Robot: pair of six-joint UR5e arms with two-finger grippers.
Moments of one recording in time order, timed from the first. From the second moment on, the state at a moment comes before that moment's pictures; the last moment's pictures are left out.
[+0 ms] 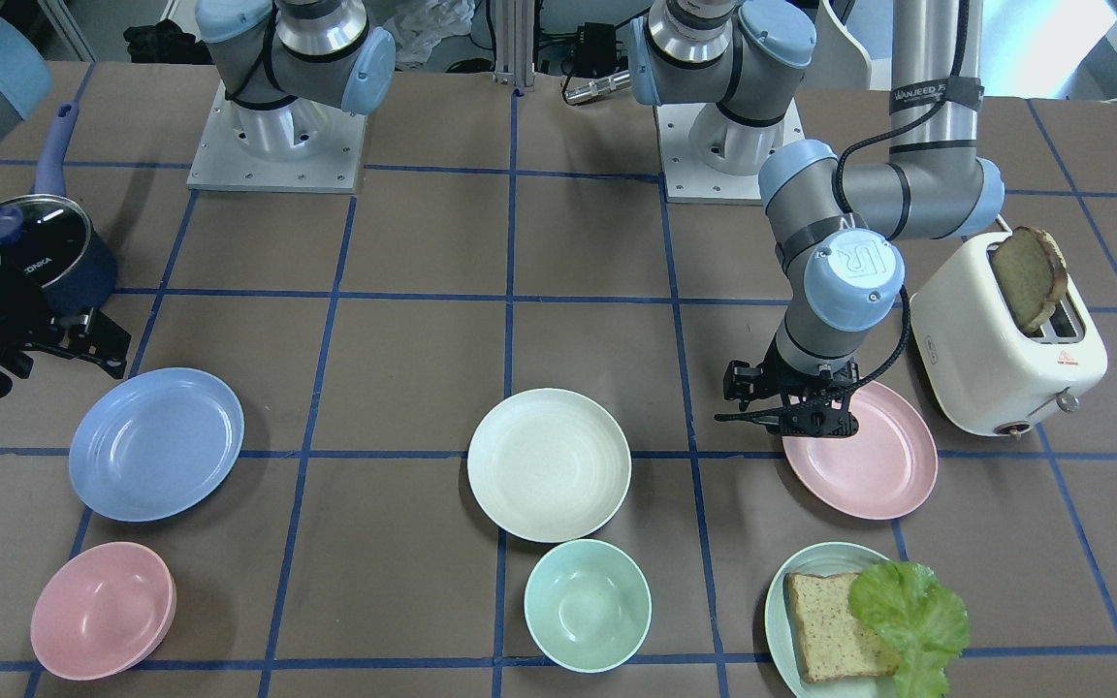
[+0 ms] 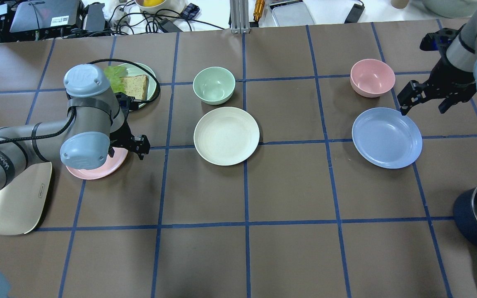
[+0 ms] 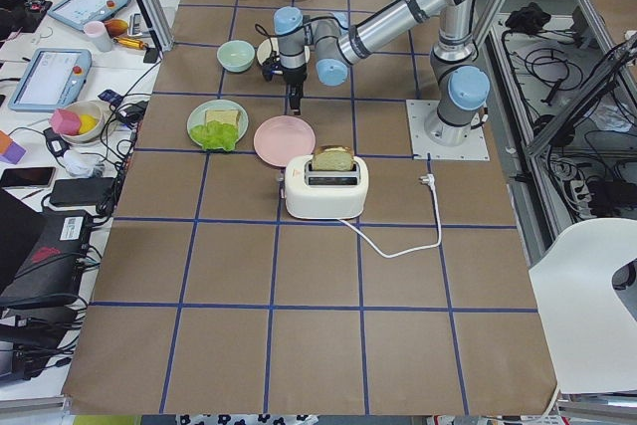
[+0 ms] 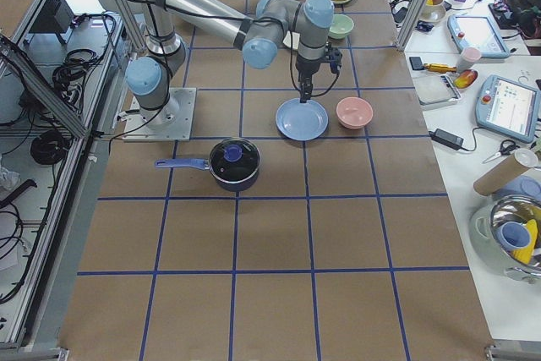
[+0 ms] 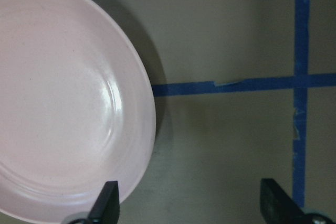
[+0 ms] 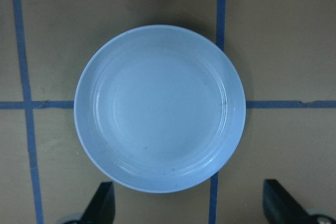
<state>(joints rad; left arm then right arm) -1.45 -1.86 -2.01 -0.88 1.71 0.21 1.22 -1.39 1.80 -1.97 -1.59 -0.36</state>
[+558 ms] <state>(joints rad) -1.43 -1.93 -2.01 -0.78 1.71 0.24 1.08 -1.22 1.87 -2.22 -1.52 -0.54</state>
